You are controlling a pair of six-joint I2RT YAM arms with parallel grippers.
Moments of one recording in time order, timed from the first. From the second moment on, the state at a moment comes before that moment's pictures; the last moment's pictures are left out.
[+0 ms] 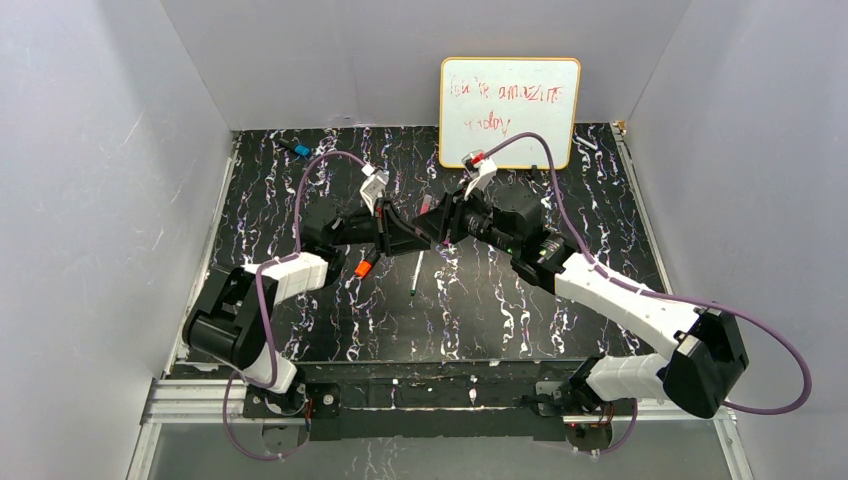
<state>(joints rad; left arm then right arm) -0.39 1.55 0.69 1.07 1.15 -0.79 0.80 1.26 0.97 0.15 -0.15 0.49</state>
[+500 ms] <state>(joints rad) -0.39 1.53 0.64 1.04 1.14 -0.76 0.81 1.26 0.97 0.16 -0.11 0.45</state>
